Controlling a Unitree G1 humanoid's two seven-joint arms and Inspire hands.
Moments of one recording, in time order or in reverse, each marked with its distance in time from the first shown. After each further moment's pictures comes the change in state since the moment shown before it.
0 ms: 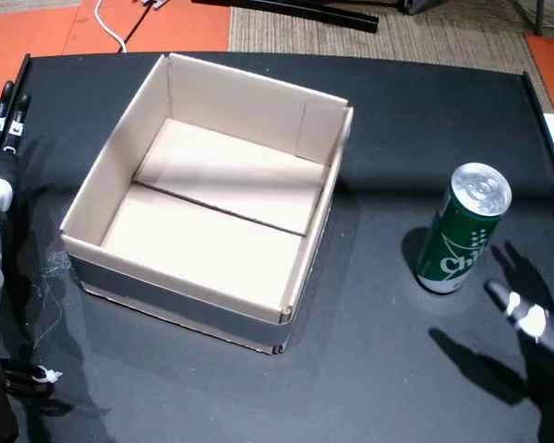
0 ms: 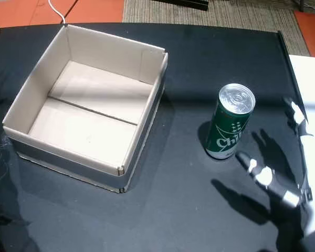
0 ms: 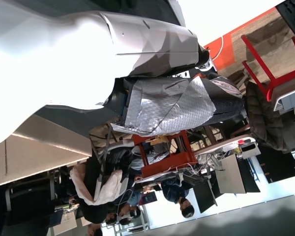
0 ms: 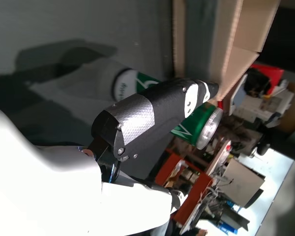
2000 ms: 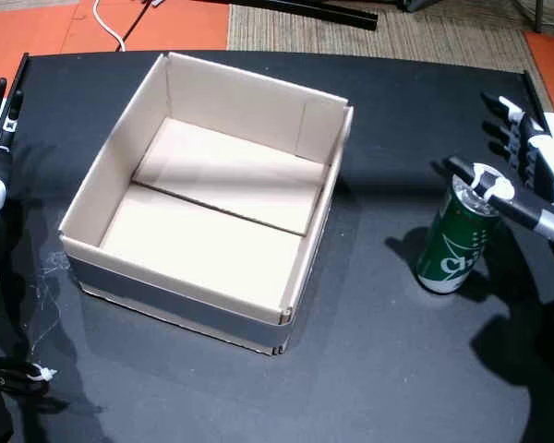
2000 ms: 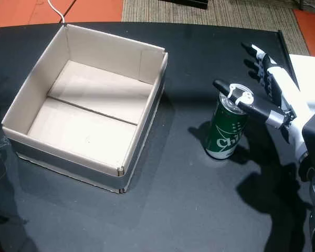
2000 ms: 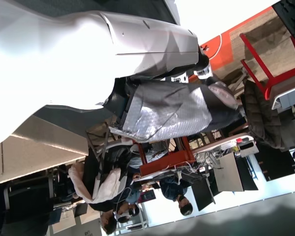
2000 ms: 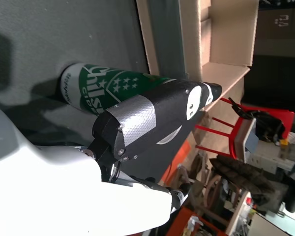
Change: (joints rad) left arm 0.001 0.012 0.010 0.000 0.000 0.005 -0.015; right arm -0.393 -0.026 0.011 0.230 -0.002 0.310 0.265
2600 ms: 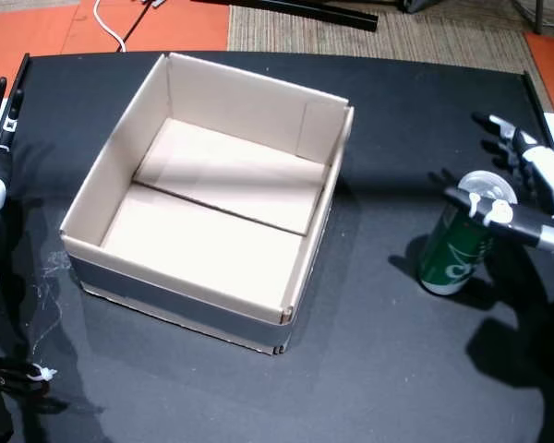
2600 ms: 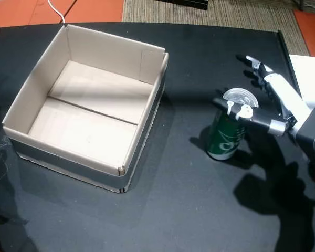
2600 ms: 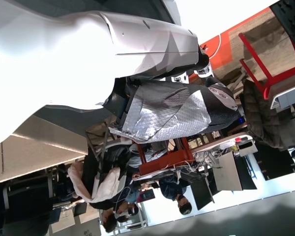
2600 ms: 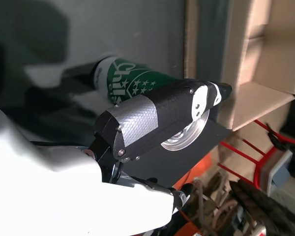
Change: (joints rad) left arm 0.000 -0.001 0.002 0.000 -0.001 -0.001 0.002; right arm -0.006 -0.145 0.128 -0.096 -0.143 0.048 -0.005
